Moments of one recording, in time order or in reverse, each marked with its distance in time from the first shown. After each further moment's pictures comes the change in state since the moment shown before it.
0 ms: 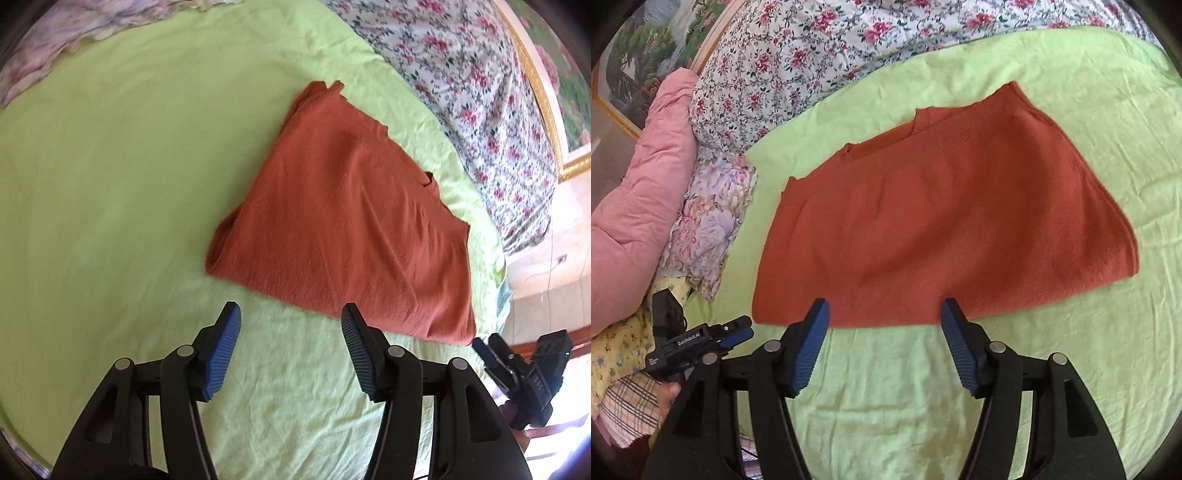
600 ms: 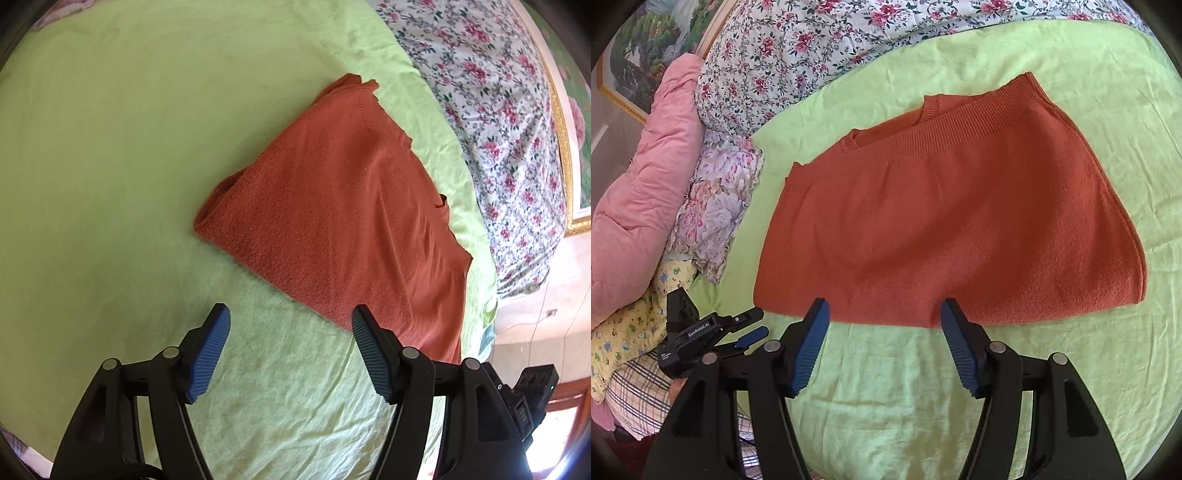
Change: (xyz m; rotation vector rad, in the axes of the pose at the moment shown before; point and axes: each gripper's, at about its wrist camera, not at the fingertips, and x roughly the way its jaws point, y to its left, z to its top) left arm 0.026 0.003 -0.014 -0.202 -0.009 -0.023; right arm 0.002 -0.012 0.012 -0.036 0.071 0.040
